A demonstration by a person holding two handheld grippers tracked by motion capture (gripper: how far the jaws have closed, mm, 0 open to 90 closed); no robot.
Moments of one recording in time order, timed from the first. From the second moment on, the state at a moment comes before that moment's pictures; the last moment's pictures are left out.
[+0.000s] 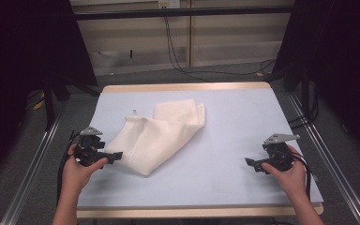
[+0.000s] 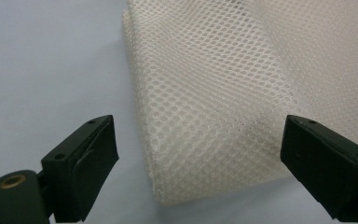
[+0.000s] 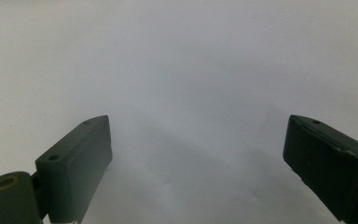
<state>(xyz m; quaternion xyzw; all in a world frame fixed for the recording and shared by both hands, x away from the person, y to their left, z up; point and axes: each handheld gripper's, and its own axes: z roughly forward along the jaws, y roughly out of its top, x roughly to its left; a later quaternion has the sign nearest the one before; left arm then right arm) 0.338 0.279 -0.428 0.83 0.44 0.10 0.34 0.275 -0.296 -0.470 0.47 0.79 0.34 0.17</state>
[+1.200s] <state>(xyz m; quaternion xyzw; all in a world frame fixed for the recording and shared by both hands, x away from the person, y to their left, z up) 0.366 0.270 -0.460 0.83 0.44 0.02 0.34 0.275 -0.288 -0.470 0.46 0.80 0.34 0.17</state>
